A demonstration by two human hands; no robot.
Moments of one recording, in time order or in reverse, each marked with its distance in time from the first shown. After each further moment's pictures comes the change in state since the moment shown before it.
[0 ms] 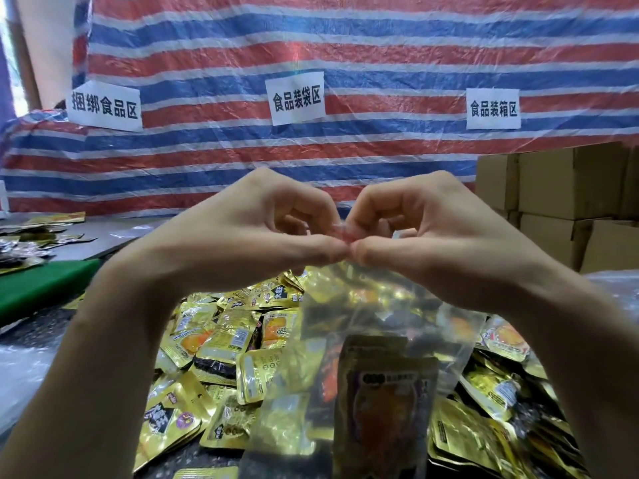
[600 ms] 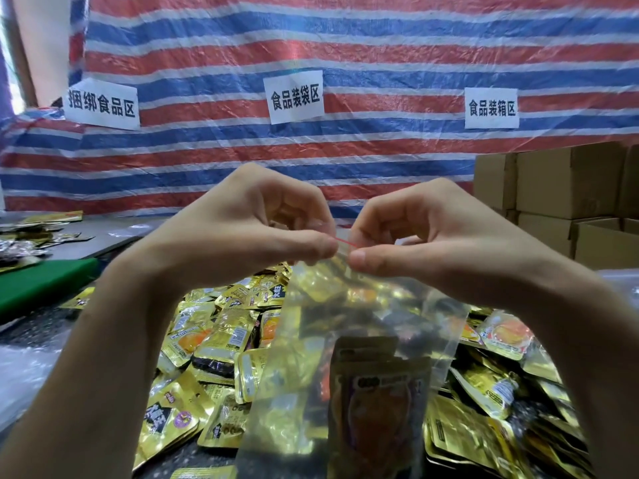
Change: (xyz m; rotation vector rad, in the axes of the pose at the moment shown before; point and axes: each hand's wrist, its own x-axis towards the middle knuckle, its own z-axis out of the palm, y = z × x) left_hand 0.001 -0.009 -0.002 -0.072 0.031 0.040; right_hand -0.002 0.005 -0.007 0.012 -0.102 0.043
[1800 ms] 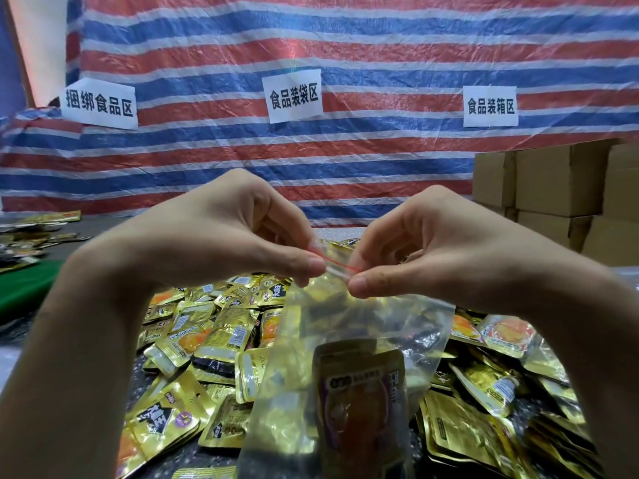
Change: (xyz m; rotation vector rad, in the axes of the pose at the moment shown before) left_hand -0.009 0.004 -0.013 -0.025 -0.131 -0.202; right_hand -0.001 0.003 -0.002 0.005 -0.144 0.058
